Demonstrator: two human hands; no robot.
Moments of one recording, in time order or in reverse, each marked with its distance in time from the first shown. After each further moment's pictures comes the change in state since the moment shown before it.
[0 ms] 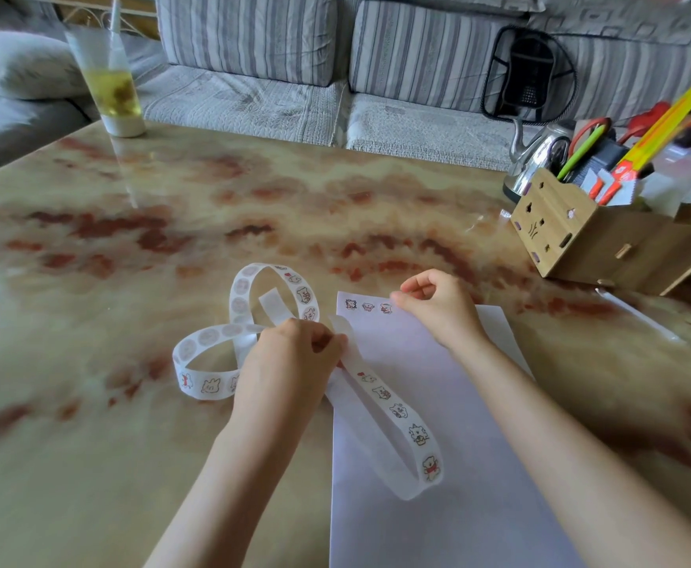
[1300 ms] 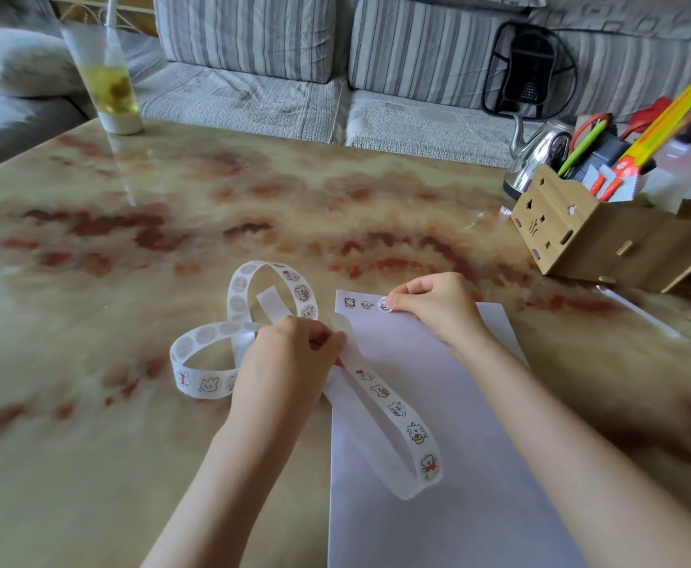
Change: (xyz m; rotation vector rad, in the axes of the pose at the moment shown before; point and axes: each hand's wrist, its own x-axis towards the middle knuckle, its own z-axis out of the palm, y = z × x) left_hand 0.000 0.002 -0.001 -0.070 -0.015 -0.007; right_hand -0.009 -0.009 -0.001 0.093 -0.052 0.070
